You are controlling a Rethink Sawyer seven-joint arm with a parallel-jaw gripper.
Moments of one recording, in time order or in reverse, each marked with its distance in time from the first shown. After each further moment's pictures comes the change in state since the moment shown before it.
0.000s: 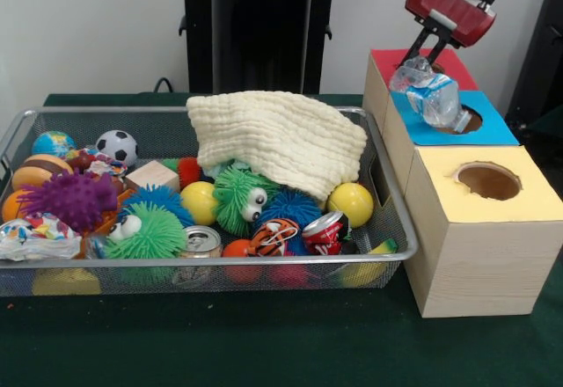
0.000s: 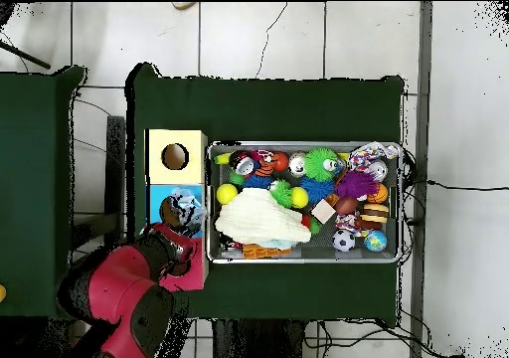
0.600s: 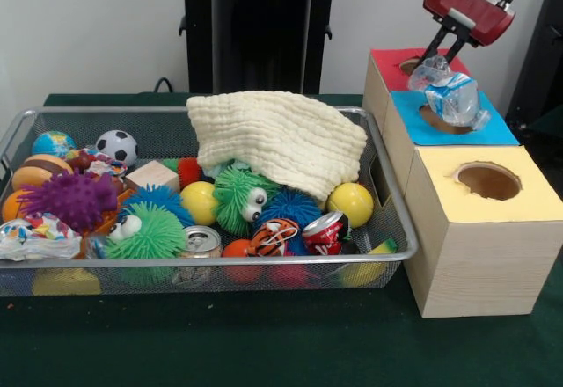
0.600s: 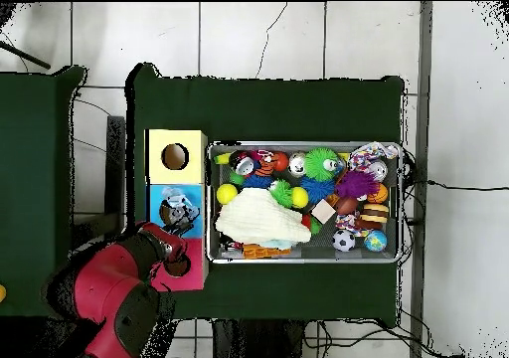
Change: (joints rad) arm 0.034 0.027 -0.027 -0.034 0.036 0.048 0.000
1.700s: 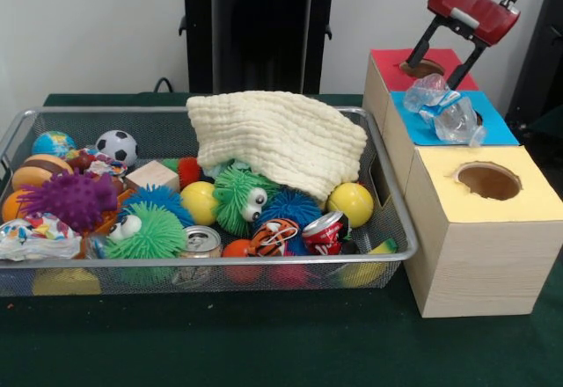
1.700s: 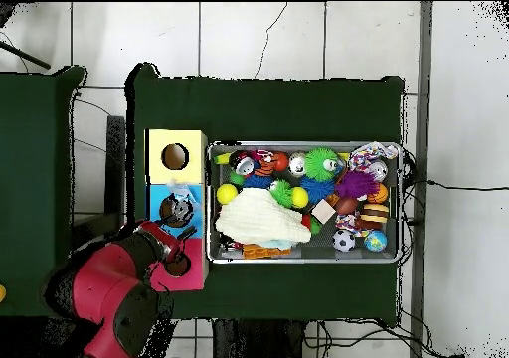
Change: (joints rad) arm 0.004 0.001 0.000 0.000 0.025 0.000 0.087
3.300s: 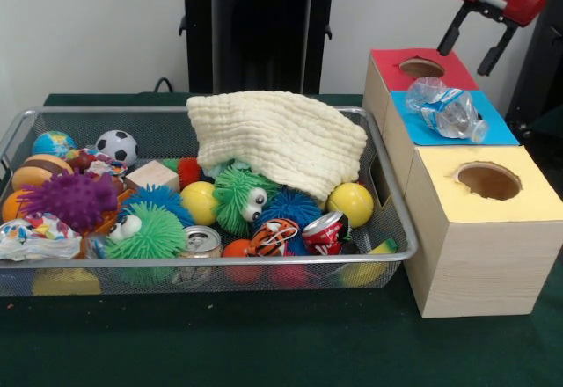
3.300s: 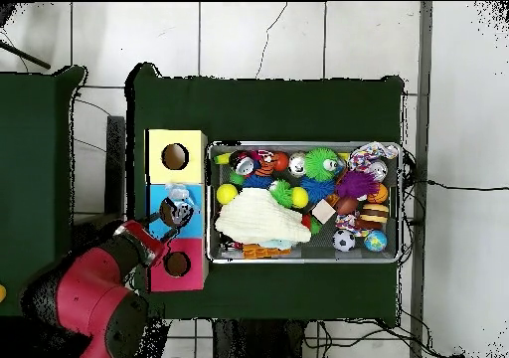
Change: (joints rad) arm 0.024 -0.069 0.007 0.014 0.076 0.045 0.109
